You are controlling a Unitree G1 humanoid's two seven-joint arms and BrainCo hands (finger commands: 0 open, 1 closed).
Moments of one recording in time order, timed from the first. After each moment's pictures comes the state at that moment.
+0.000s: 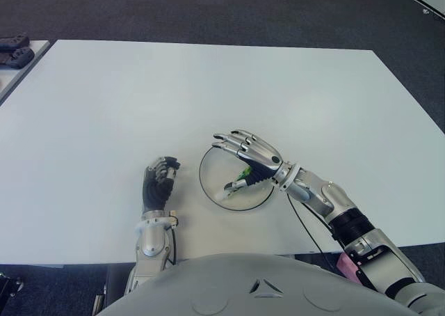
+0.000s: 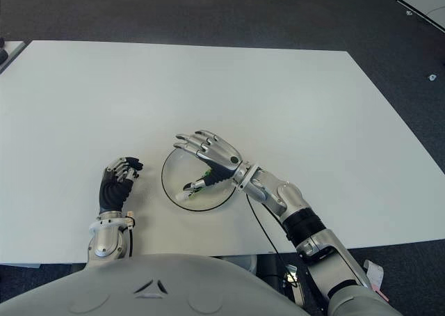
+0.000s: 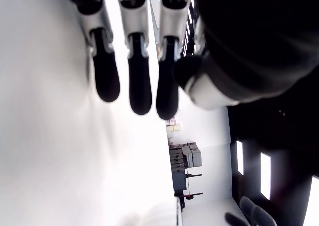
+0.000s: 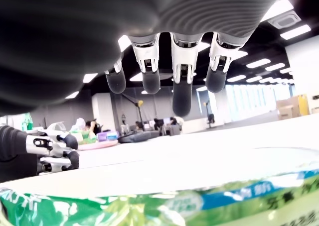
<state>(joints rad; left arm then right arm) 0.53 -0.09 -0.09 -0.09 0.23 -0.19 0.26 -0.20 -0.49 0.50 0.25 -0.98 -0.64 -0.28</state>
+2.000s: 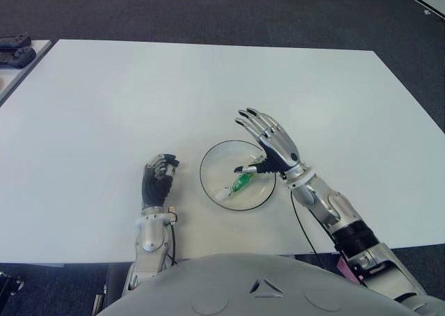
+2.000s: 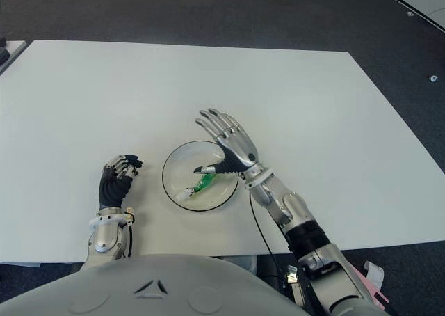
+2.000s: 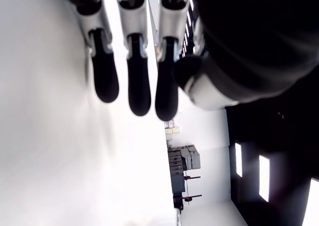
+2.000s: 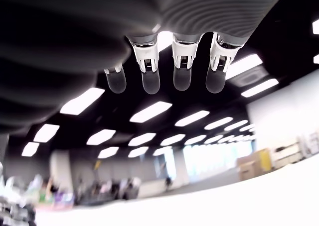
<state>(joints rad) 0.49 -0.07 -0.08 -0.07 0.20 -0.19 0.26 -0.03 -0.46 0.37 0.18 -0.85 -0.49 -0.53</state>
